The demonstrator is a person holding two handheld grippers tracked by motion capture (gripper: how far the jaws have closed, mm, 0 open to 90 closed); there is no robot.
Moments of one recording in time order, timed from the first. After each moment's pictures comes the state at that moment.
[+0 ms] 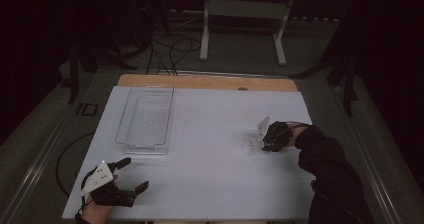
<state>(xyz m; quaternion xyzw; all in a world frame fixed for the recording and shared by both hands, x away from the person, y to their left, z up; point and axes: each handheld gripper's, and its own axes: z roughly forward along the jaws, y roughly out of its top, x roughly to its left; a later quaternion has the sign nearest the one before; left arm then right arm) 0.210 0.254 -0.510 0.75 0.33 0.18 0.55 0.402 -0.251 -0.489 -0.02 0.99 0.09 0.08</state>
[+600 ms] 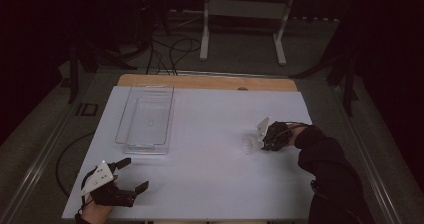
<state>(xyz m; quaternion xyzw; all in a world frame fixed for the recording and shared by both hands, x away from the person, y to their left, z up) 0.211 0.254 -0.510 0.75 0.33 0.18 0.55 0.401 -0.250 -0.487 -0.04 0.99 0.09 0.08</state>
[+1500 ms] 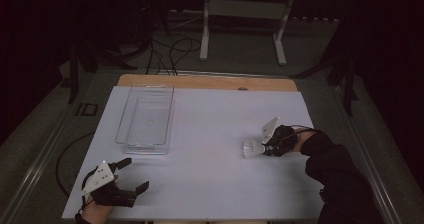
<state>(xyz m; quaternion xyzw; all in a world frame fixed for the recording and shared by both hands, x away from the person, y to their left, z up) 0.210 0.253 -0.510 0.75 0.33 0.18 0.55 0.376 -0.256 -0.468 0.00 0.99 0.15 0.05</state>
